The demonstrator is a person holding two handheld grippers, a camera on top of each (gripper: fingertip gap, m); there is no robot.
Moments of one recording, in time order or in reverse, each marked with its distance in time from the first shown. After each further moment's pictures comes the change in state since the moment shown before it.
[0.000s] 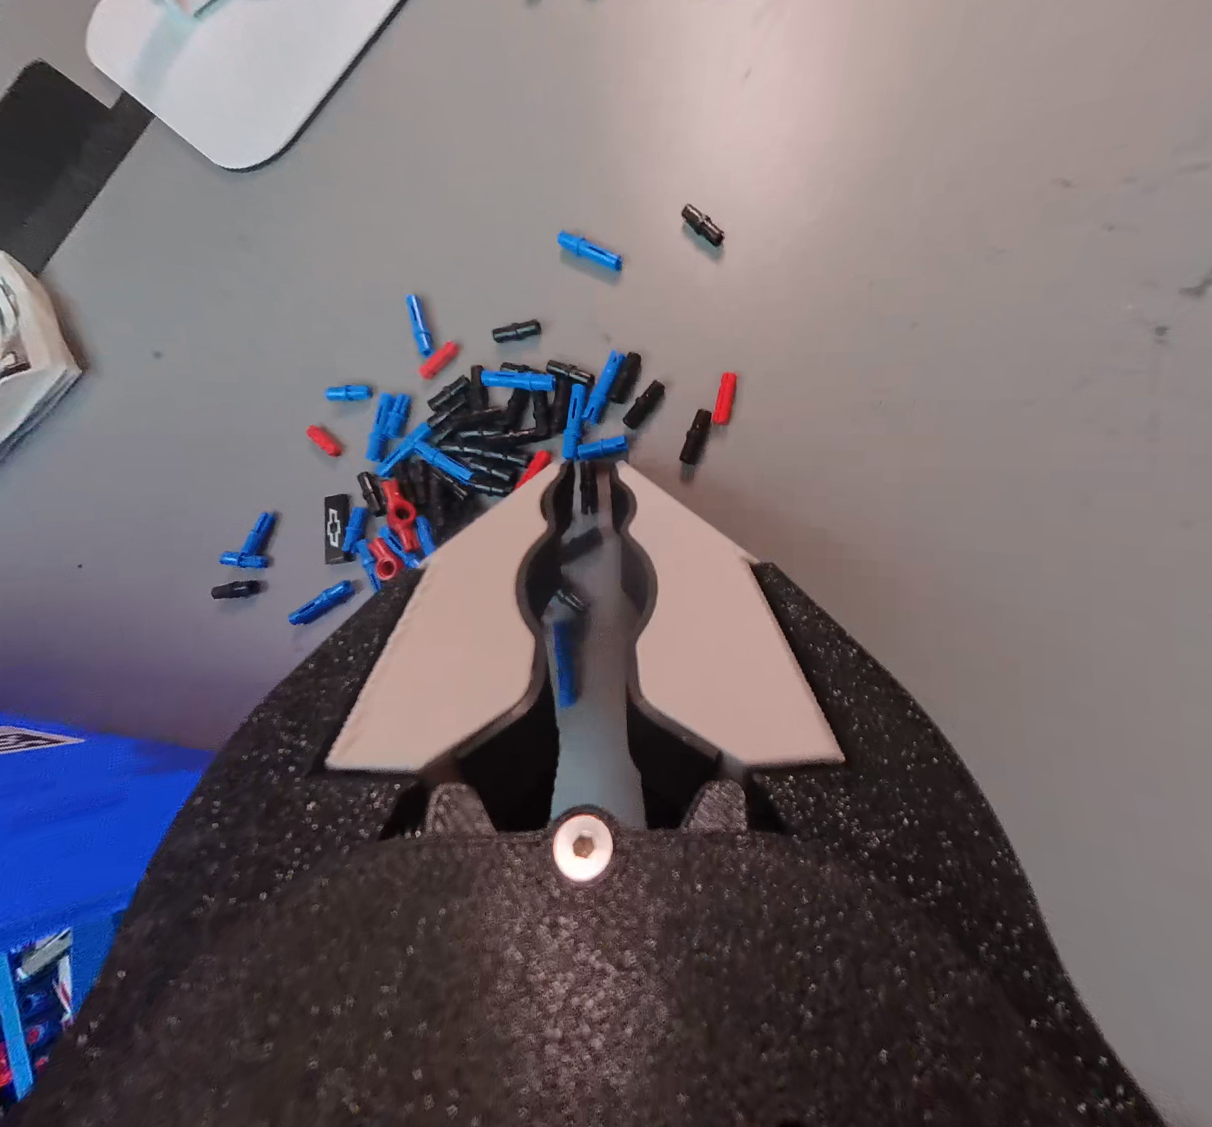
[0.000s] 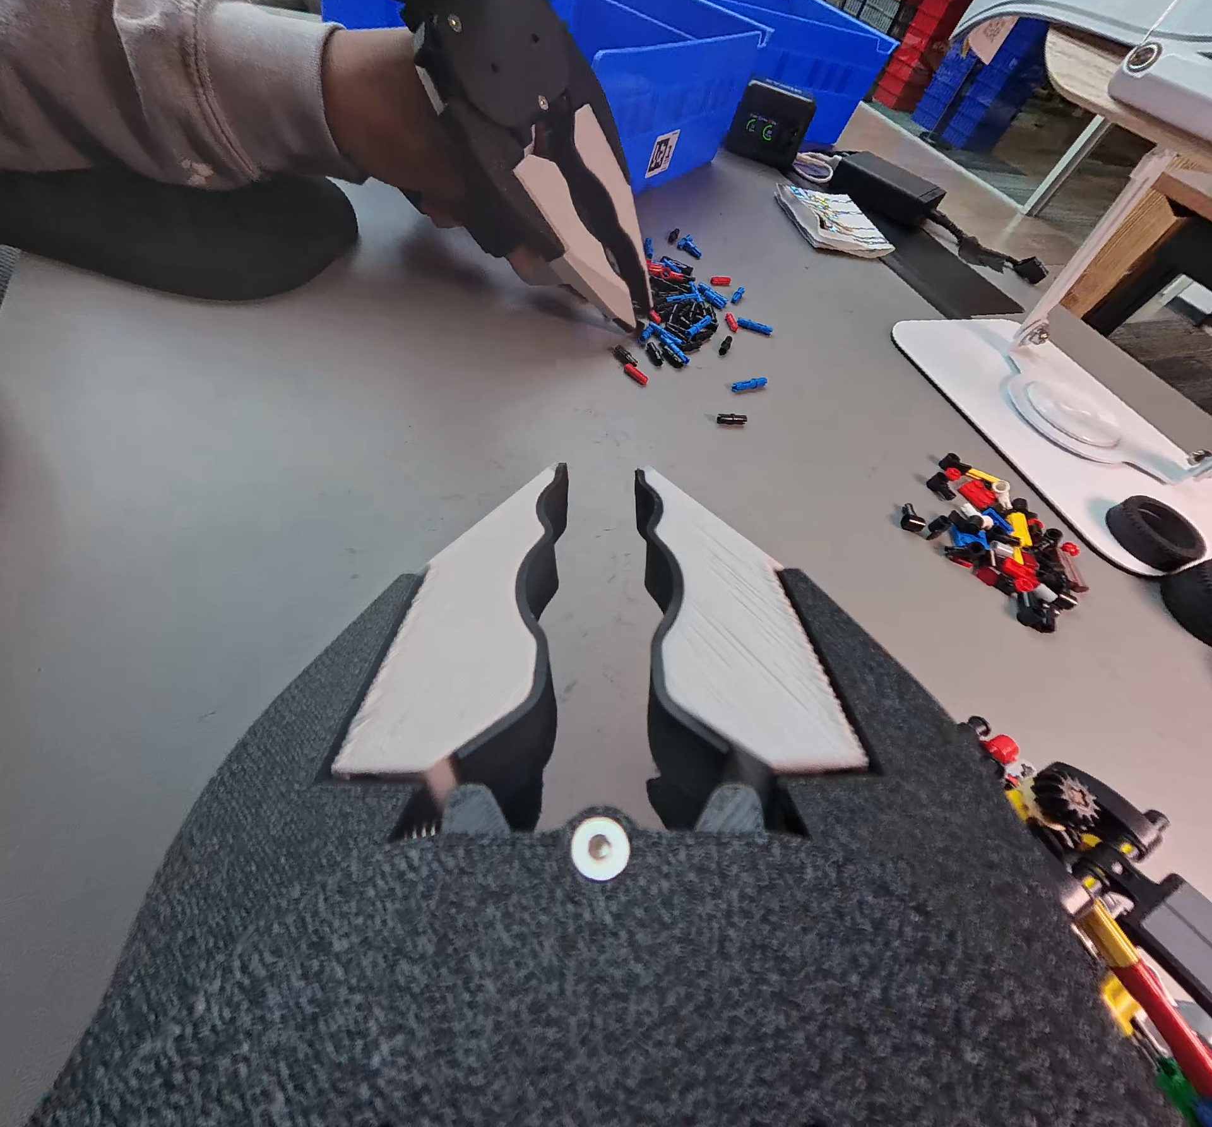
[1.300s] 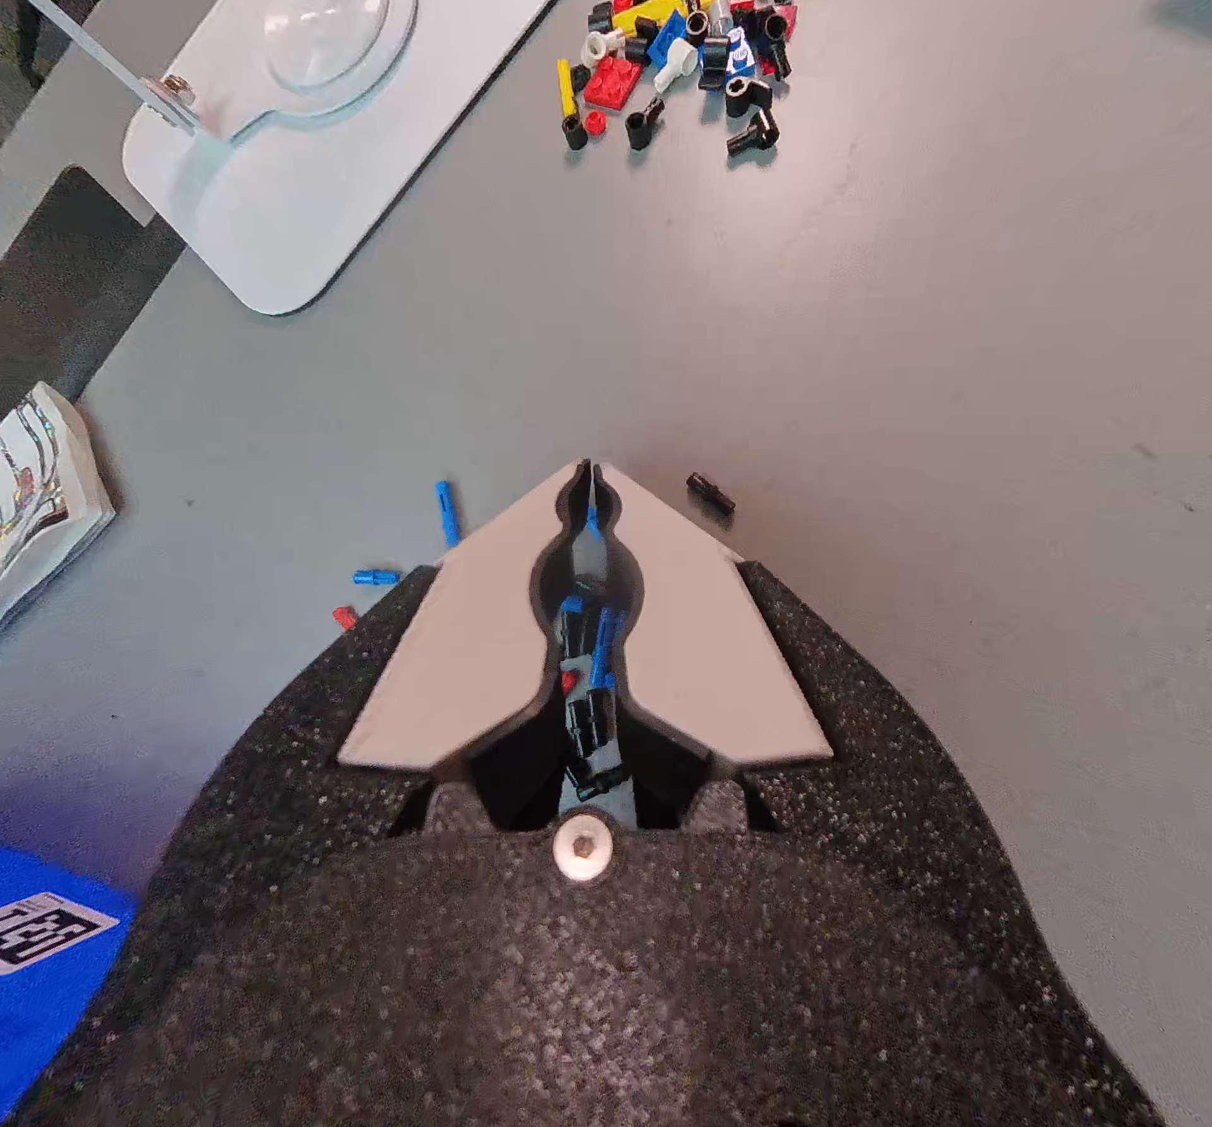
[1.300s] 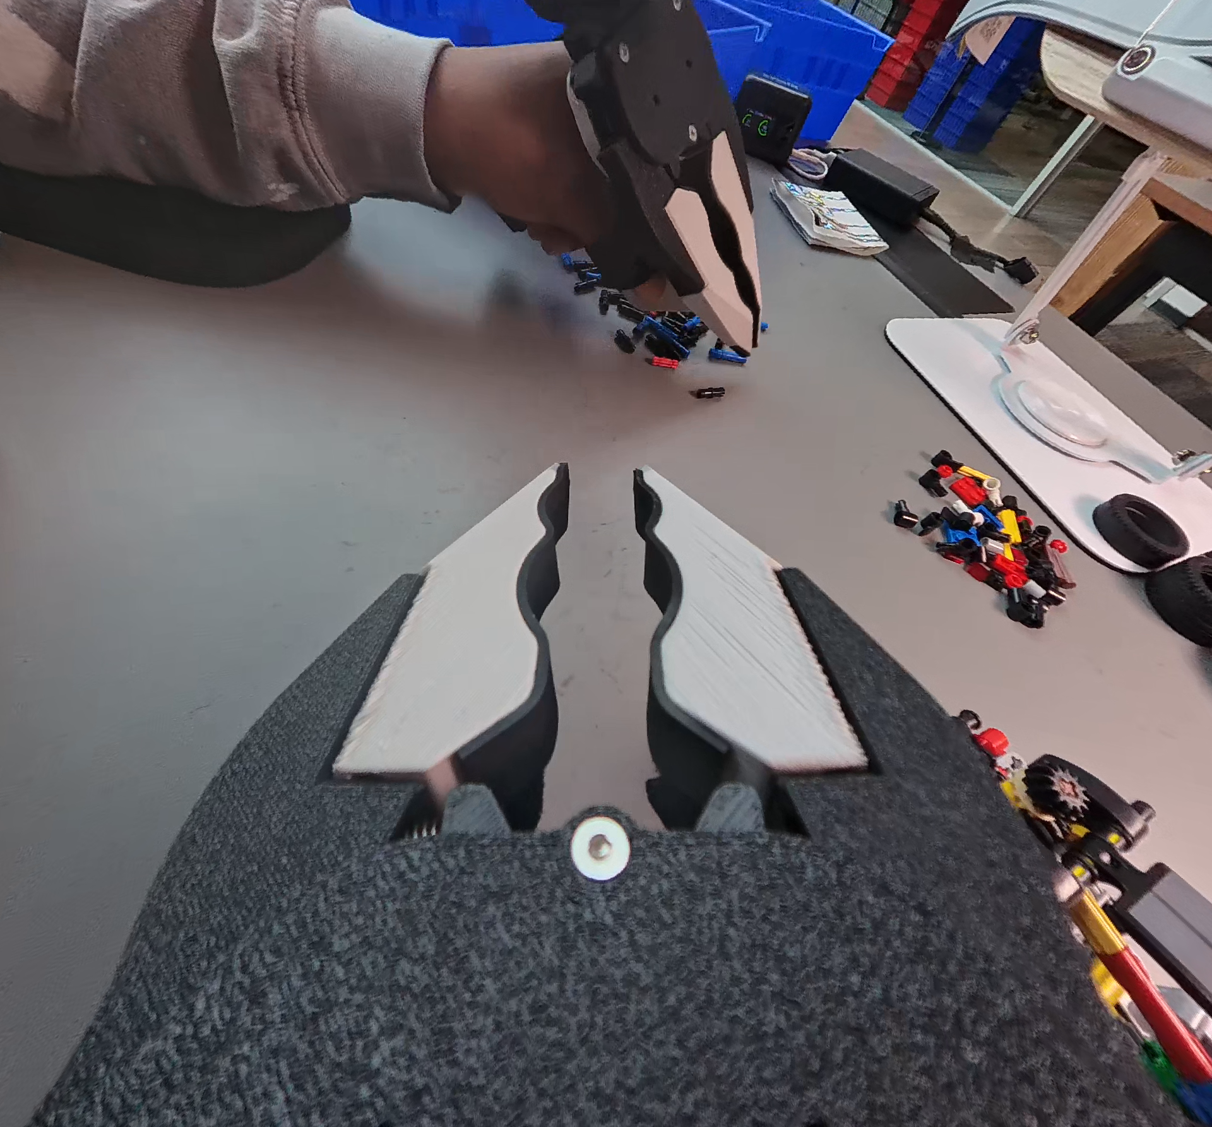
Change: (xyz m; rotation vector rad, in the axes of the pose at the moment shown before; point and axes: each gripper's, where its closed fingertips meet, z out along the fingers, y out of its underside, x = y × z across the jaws) left arm -0.010 -0.055 0.043 -0.032 -0.043 -0.003; right arm 0.001 0.002 -0.001 -0.009 0.012 -0.016
